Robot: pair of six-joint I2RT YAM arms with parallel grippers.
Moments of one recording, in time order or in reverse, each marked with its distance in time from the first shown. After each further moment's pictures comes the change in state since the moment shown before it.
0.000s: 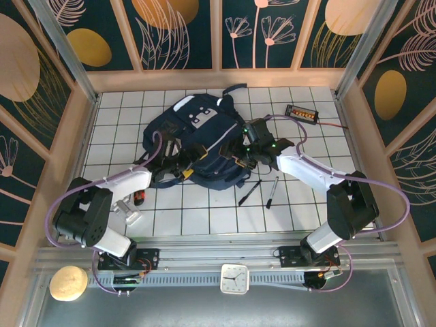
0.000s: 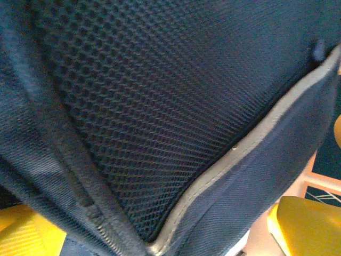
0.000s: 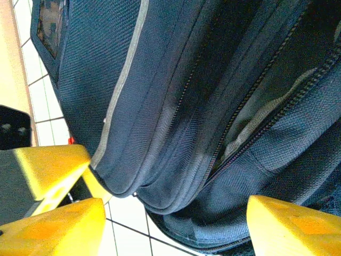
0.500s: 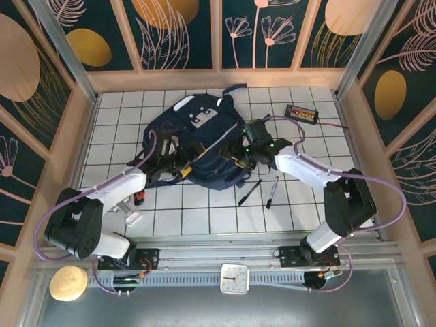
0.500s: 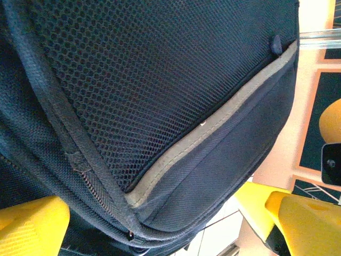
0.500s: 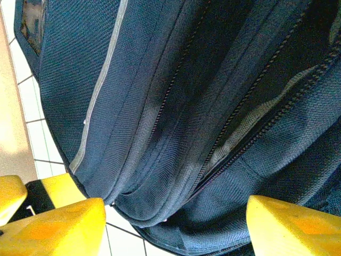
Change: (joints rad) left arm 0.000 -0.080 0.002 -0.064 0.003 -0.005; right arm -0.005 0.029 0.000 0.002 -0.005 -0.005
